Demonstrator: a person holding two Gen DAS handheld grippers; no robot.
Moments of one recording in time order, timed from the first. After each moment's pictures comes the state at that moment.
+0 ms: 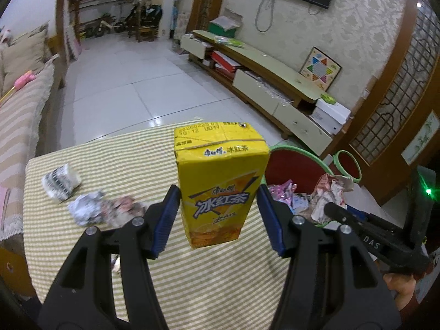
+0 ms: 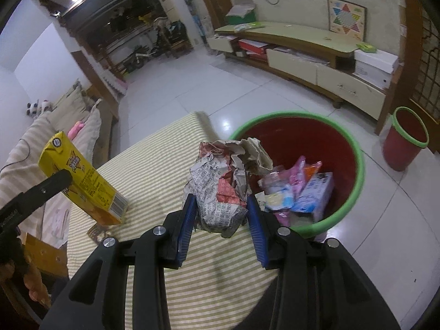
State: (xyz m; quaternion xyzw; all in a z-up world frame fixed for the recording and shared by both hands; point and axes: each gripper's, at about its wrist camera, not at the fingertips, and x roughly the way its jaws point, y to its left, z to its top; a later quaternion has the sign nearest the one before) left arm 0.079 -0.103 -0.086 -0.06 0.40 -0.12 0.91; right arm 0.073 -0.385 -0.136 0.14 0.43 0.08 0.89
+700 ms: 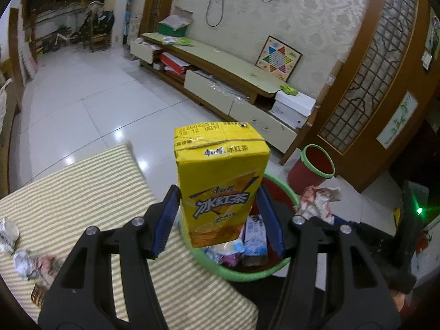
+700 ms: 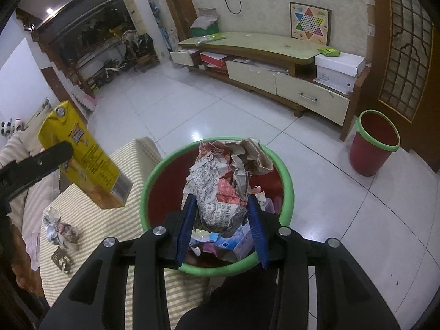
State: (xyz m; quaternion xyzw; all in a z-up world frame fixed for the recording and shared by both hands) left arm 0.152 -0.225 -0.091 -0.04 0.39 -0.22 0.90; right arm 0.102 -0.477 -0.149 0.14 0.42 0.00 0.90
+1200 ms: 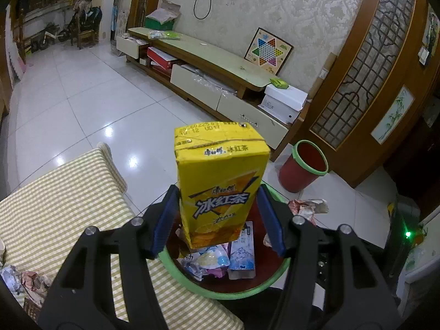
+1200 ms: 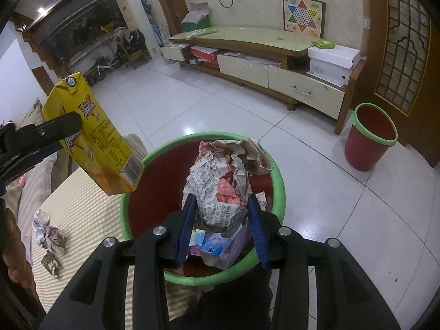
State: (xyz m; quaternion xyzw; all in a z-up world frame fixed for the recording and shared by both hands) left arm 0.180 -0.257 -0.103 -0.04 0.40 -0.24 0.88; right arm 0.116 -0.486 -0.167 0.14 0.43 -0.01 0.89
